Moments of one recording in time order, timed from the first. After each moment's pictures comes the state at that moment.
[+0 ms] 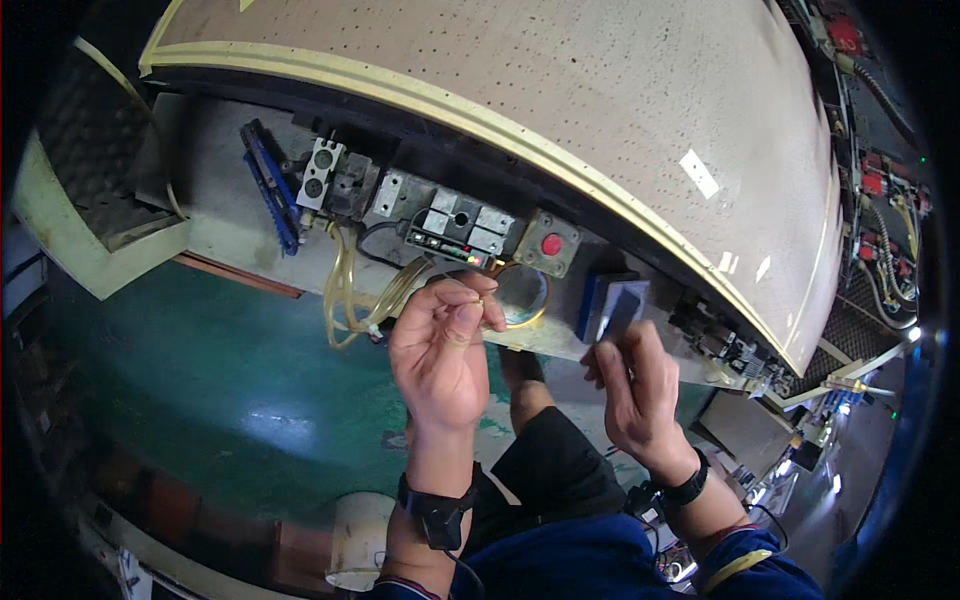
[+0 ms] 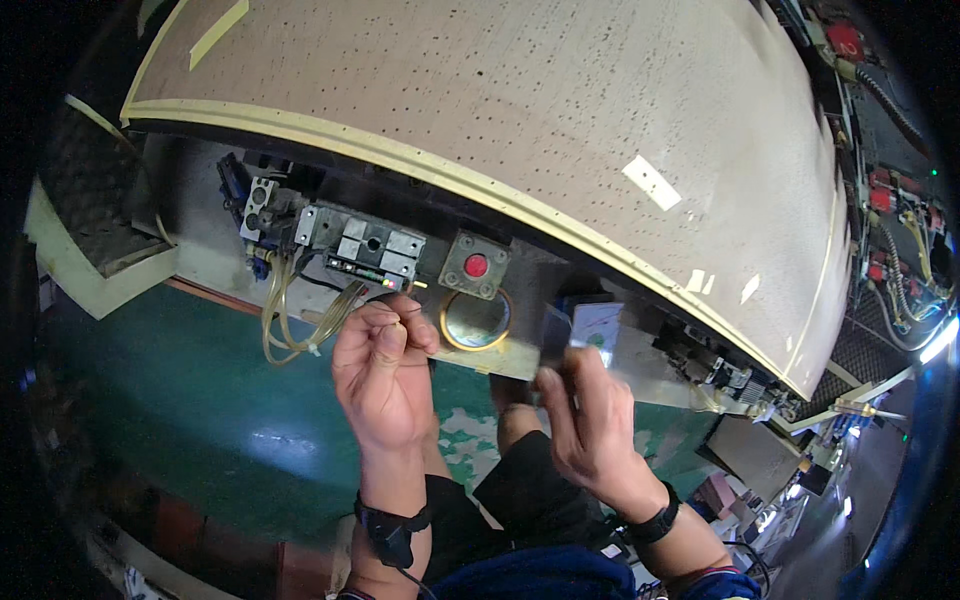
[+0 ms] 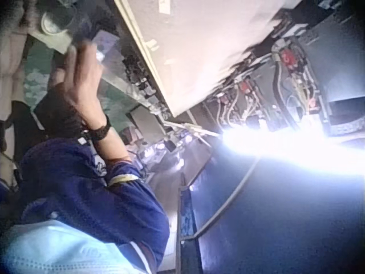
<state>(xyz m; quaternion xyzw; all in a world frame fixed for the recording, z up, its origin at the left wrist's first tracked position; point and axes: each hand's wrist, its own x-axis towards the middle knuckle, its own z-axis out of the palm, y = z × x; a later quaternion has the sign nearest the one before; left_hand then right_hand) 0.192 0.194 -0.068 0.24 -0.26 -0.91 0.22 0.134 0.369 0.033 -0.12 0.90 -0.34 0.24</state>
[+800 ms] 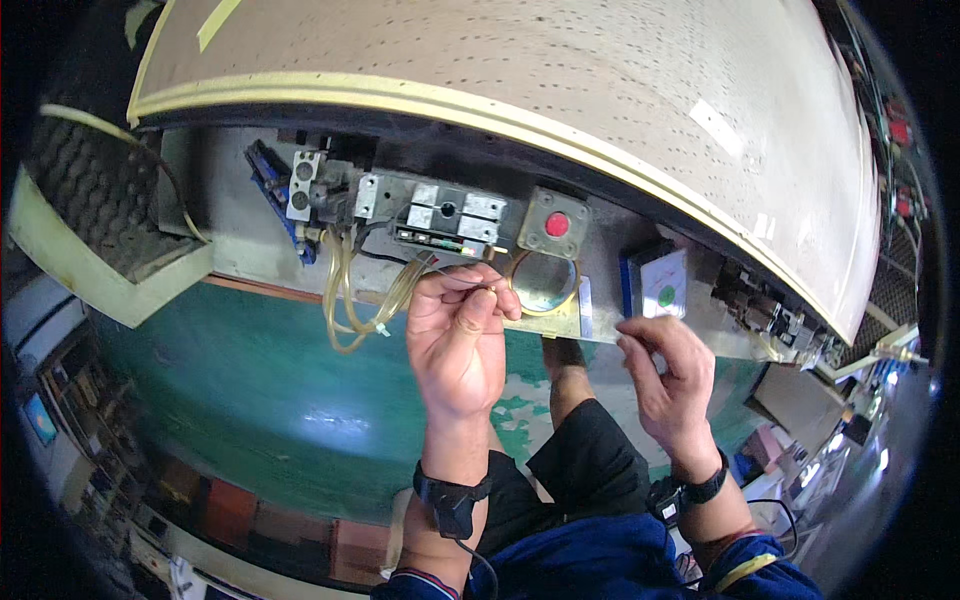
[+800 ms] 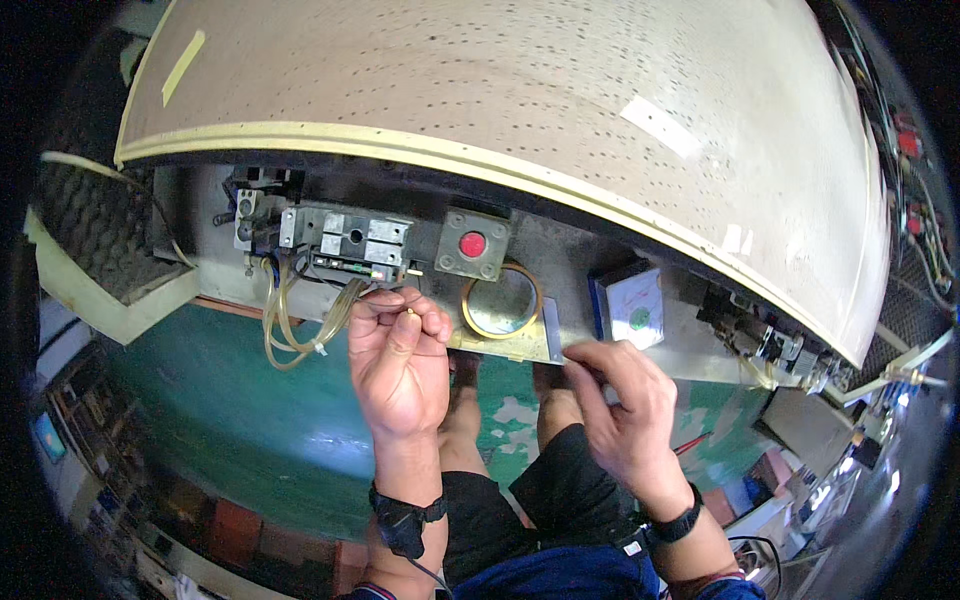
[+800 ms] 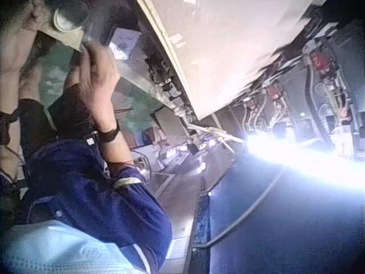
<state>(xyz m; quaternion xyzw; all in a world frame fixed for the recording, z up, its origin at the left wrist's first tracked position) 0.198 0.186 -0.086 0.22 -0.23 -0.93 0.17 0.150 0.379 0.016 -0.10 0.92 -0.34 0.18</state>
